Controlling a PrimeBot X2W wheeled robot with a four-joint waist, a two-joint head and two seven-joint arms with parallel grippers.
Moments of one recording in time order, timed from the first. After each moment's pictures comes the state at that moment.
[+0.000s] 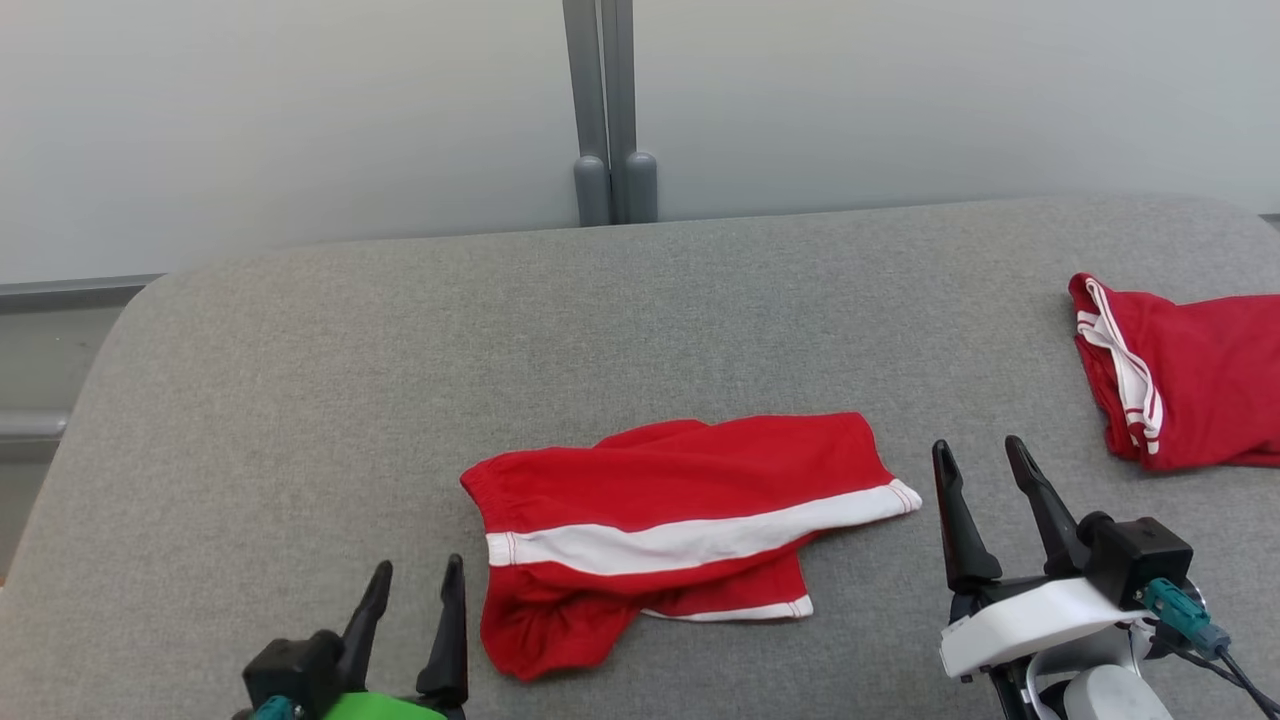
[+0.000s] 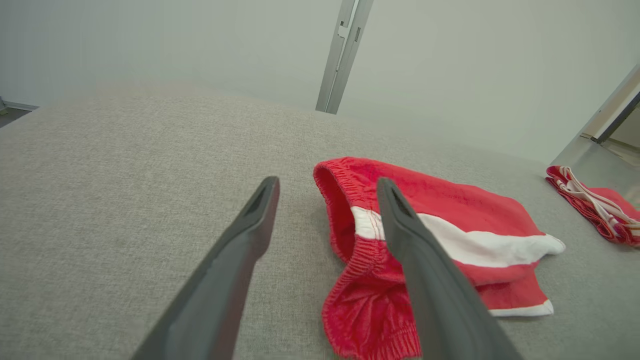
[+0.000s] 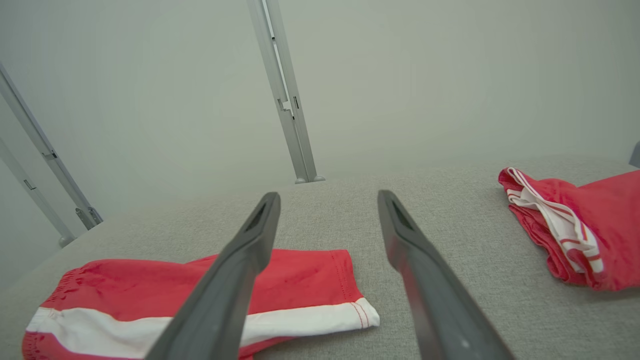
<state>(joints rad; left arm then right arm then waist) 0.07 0.08 -0.20 0.23 -0.42 -0.06 -0.24 -0.03 -0.05 0.06 0.17 0.24 0.13 -0.26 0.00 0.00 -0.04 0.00</state>
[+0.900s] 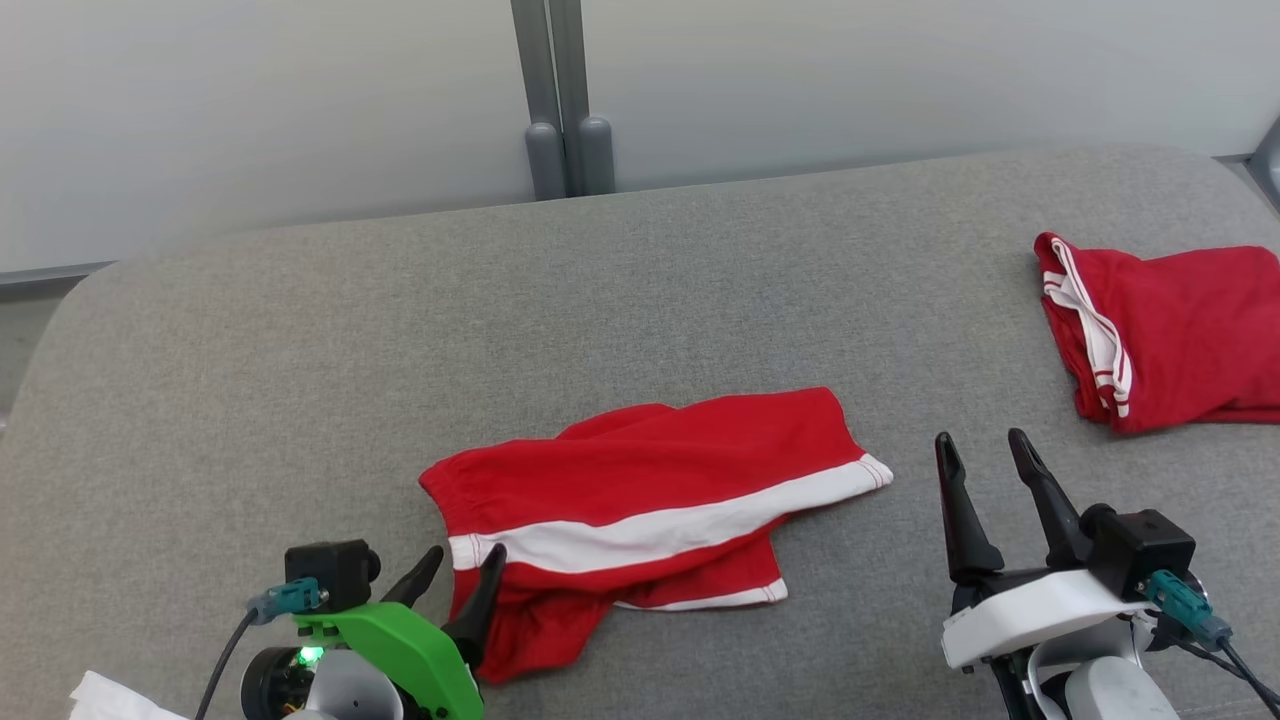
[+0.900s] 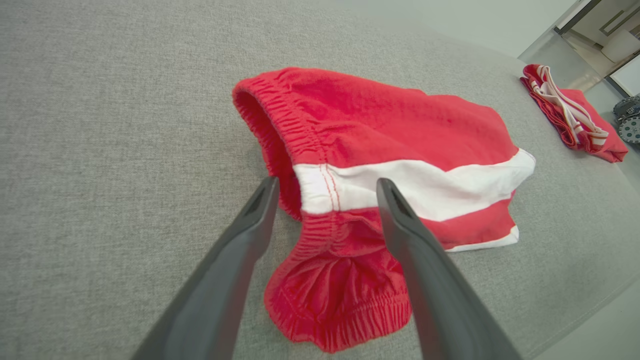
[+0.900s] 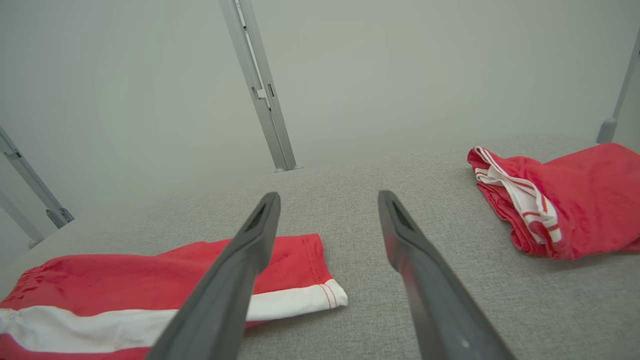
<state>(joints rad) -0.08 0.15 -0.28 0.28 -0.58 -0.12 0.17 -0.04 -0.05 0.05 0.18 0.24 0.13 -0.26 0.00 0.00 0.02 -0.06</state>
